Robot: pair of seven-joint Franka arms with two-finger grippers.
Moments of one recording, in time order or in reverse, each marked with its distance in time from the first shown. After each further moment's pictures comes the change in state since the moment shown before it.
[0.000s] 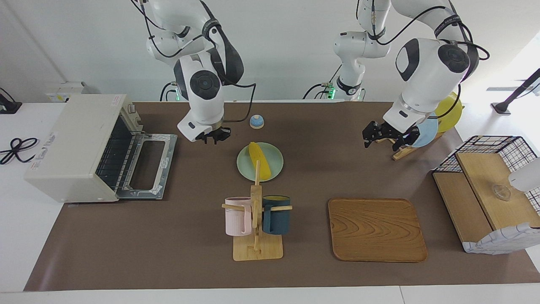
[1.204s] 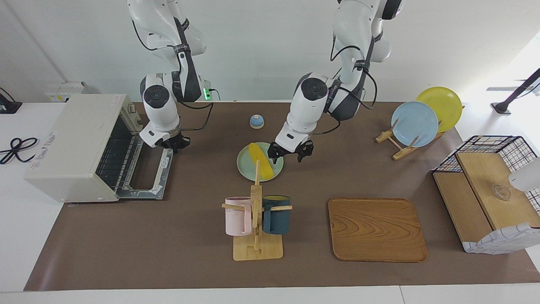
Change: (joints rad) left arm -0.463 0.235 -0.004 -0.029 -0.024 0.368 -0.690; right arm -0.253 -0.124 0.006 -0.452 -0.032 0.477 -0.212
